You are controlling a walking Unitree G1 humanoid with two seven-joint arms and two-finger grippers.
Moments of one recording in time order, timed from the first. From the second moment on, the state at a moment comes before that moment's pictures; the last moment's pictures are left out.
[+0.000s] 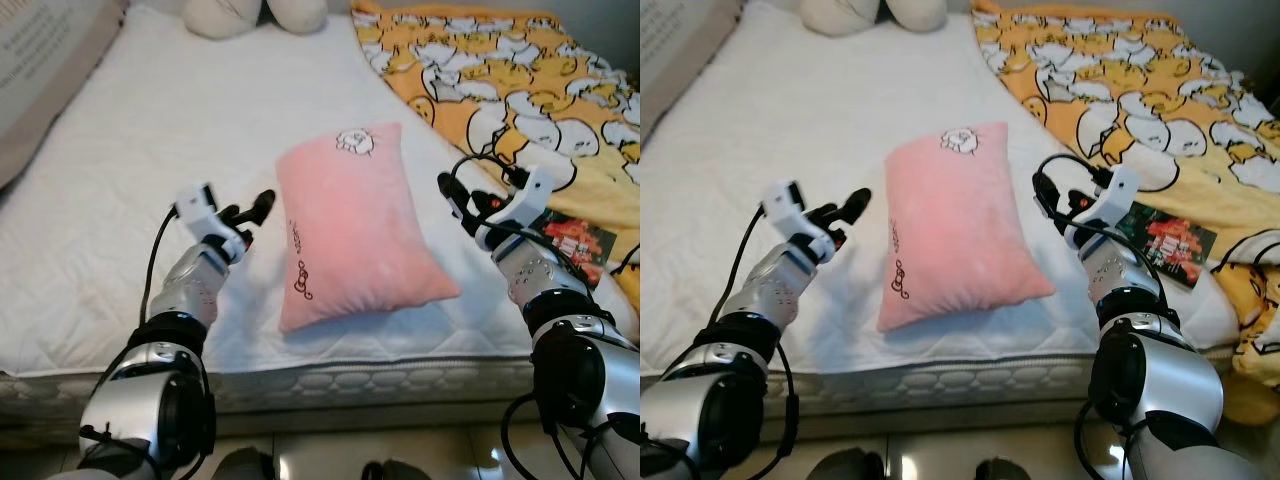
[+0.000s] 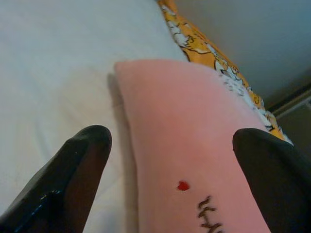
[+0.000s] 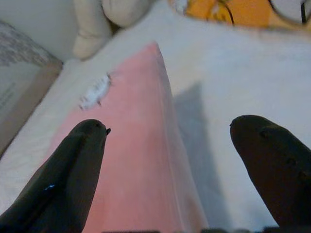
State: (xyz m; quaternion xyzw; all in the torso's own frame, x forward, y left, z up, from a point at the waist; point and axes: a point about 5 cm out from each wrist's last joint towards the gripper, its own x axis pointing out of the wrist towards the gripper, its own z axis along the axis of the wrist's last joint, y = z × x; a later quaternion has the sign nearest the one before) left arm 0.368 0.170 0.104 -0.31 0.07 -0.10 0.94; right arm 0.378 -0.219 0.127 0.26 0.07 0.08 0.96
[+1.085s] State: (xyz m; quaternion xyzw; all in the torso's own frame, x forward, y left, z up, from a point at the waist) left arm 0.342 0.077 0.066 -0.37 0.15 -0.24 0.89; right arm 0.357 -0.181 0.081 0.26 0.19 0.18 0.93
